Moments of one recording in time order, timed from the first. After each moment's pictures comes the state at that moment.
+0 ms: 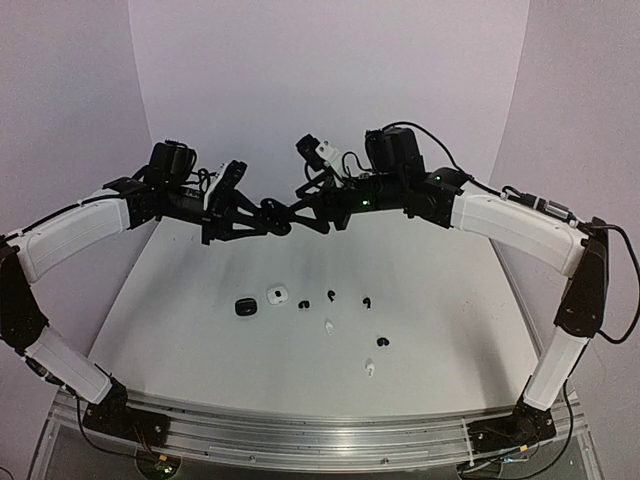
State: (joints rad) left arm -0.49 1.46 1.30 -0.37 1.10 0.67; right arm 0.82 1.78 1.70 -0.28 -0.44 -0.16
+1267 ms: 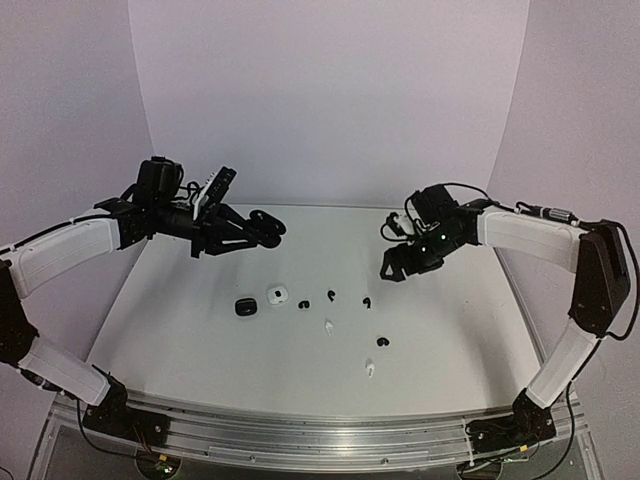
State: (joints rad) left arm -0.45 1.37 1.11 -0.23 1.15 0.36; right arm 0.53 1.69 1.31 -0.65 -0.13 0.09
